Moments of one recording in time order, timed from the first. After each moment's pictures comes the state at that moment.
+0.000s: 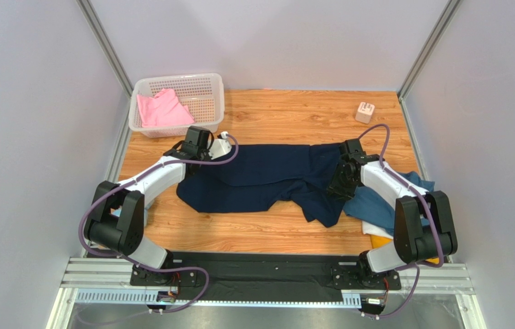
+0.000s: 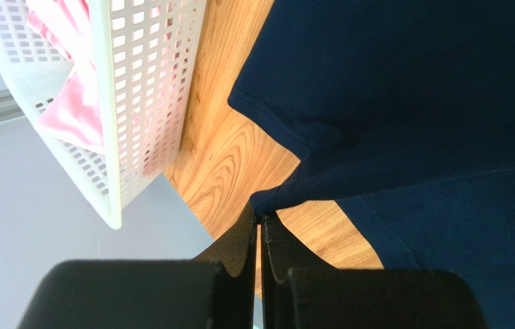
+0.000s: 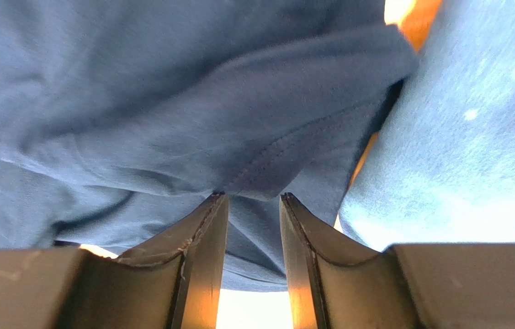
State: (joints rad) left arm -0.35 1.52 0.93 -0.26 -0.34 0.89; right arm 0.19 1.47 0.85 -0.65 -0.01 0.63
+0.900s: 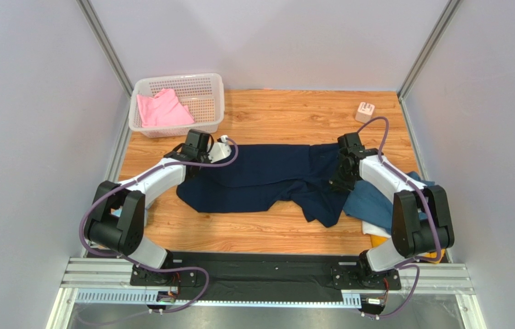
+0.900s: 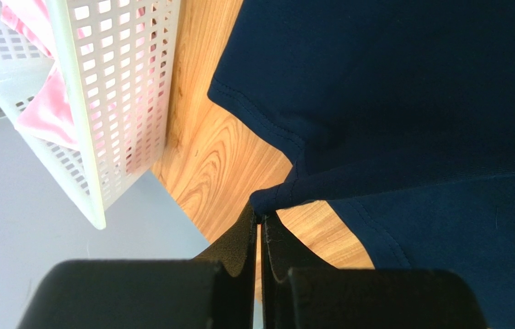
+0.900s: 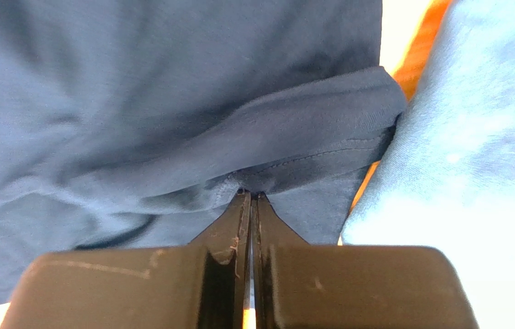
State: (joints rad) left arm -0.35 1.52 0.90 -0.26 -0.34 0.89; right arm 0.19 1.52 0.93 -0.64 0.03 0.62
